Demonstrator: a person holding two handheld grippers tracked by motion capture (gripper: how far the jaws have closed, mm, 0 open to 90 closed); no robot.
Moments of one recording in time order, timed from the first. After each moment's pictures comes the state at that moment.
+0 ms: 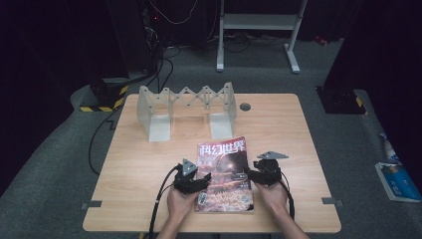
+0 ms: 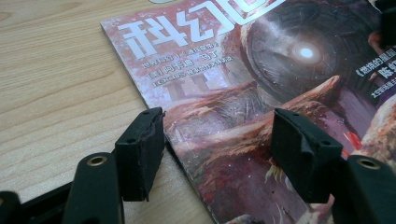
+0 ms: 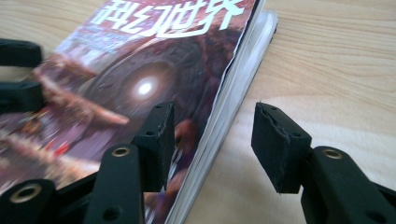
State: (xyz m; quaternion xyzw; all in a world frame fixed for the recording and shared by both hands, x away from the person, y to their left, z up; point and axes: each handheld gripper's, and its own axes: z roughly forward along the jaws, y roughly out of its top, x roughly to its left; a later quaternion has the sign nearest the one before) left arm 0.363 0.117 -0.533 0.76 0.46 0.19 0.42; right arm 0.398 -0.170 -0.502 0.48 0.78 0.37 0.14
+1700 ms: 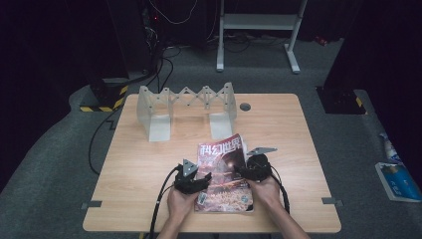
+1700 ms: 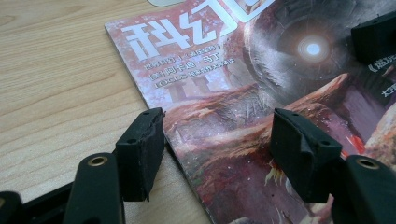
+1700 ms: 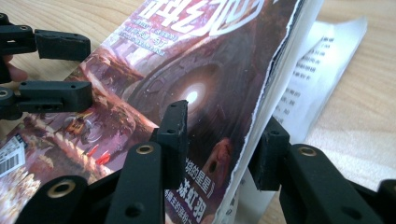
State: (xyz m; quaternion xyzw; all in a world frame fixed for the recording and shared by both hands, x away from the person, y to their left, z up) left arm 0.362 0.115 -0.534 0.76 0.46 0.19 0.42; right arm 0.411 -0.148 -0.501 0.43 0.82 0.37 0.07
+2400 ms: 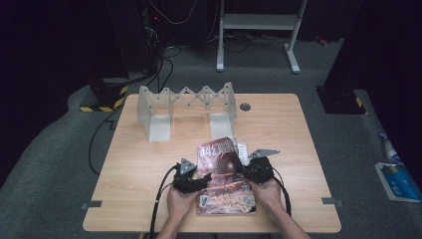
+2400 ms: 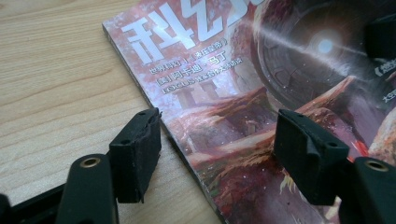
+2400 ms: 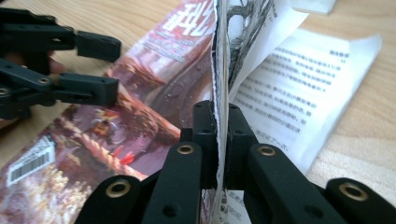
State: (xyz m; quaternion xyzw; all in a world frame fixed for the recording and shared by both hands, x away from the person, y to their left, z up) left arm 0.365 0.121 -0.533 0.75 0.47 0.16 0.43; right arm 0.399 -0.151 -0.492 0.40 0.82 0.41 0.07
